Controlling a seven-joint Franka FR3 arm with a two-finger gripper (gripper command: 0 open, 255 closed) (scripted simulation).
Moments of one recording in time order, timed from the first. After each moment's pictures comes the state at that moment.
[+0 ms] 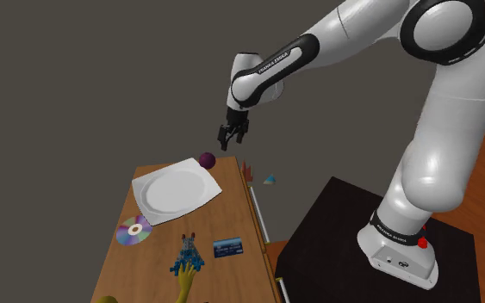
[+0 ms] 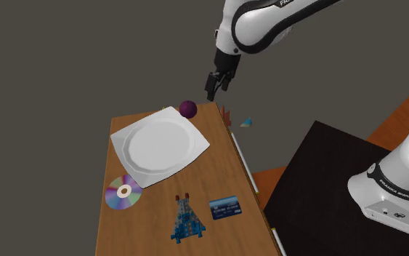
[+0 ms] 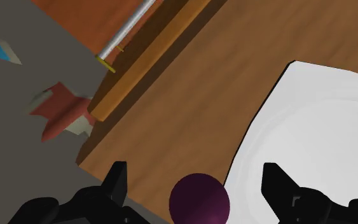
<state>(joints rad) 0.07 0.11 0.03 -2.14 0.21 2.37 -0.05</state>
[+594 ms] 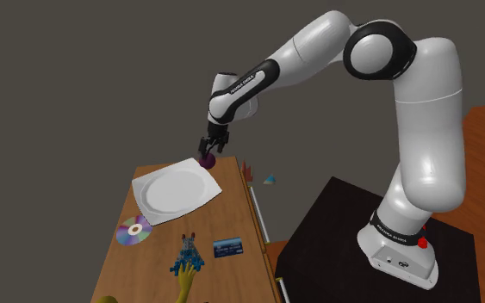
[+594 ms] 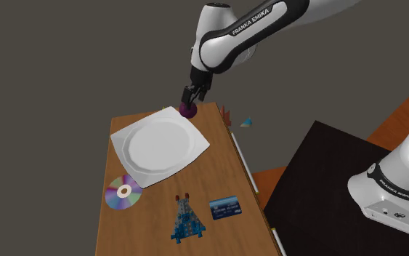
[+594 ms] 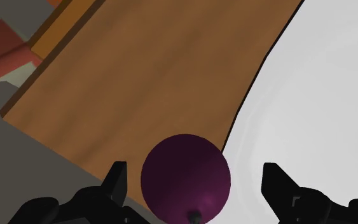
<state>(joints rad) 0.08 0.43 0.06 -1.89 0.24 2.46 -0.09</state>
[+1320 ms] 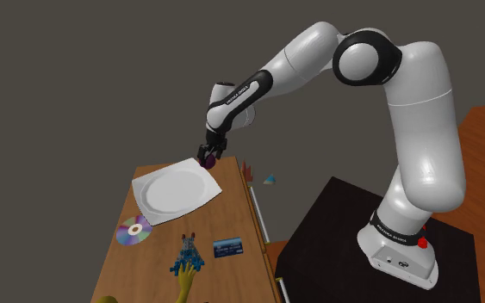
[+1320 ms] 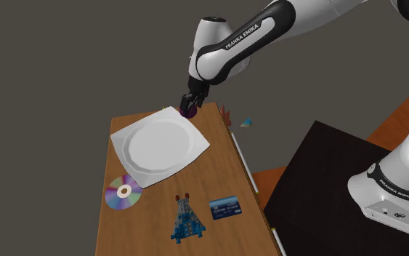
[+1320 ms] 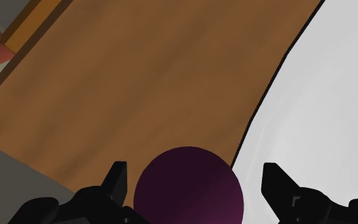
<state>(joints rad) 0.09 0.50 0.07 -1.87 0.25 2.52 -0.09</state>
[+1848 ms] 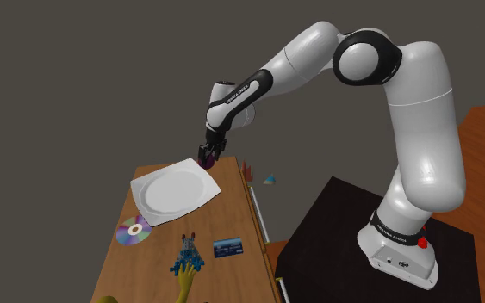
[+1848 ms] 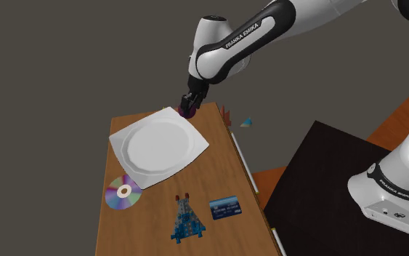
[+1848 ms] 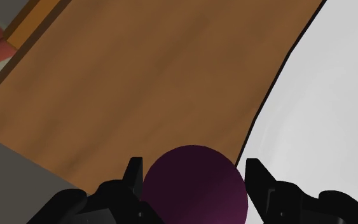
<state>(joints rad) 0.09 0.50 0.06 -1.86 0.25 2.52 -0.09</state>
